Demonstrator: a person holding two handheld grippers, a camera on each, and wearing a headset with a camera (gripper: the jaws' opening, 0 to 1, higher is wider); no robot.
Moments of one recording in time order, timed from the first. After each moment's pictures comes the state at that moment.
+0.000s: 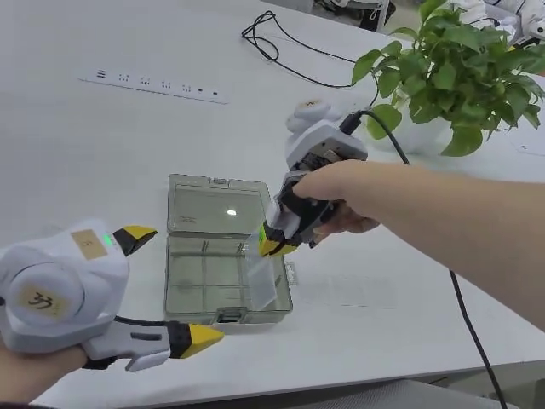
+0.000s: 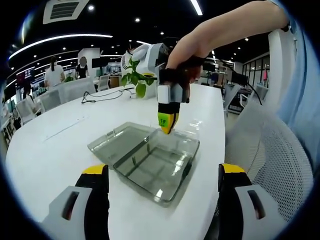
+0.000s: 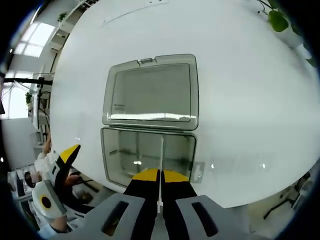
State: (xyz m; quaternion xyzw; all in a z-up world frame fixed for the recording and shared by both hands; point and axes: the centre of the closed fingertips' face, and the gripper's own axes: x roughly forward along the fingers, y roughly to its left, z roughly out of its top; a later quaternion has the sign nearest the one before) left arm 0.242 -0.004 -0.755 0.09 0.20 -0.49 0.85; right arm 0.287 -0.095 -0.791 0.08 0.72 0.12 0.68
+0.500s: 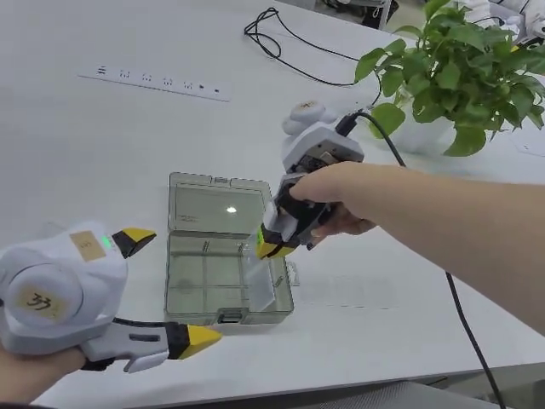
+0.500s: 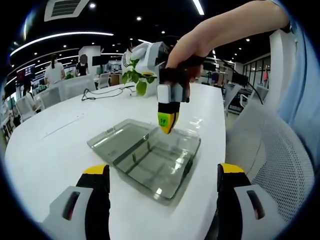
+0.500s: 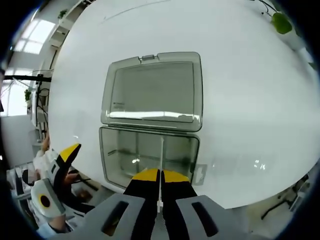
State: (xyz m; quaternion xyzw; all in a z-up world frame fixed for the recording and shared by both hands) left arm 0.243 -0.003 -0.761 0.08 0.21 -0.49 0.84; right arm 0.276 -0.088 -0.790 0.07 0.72 0.12 0.68
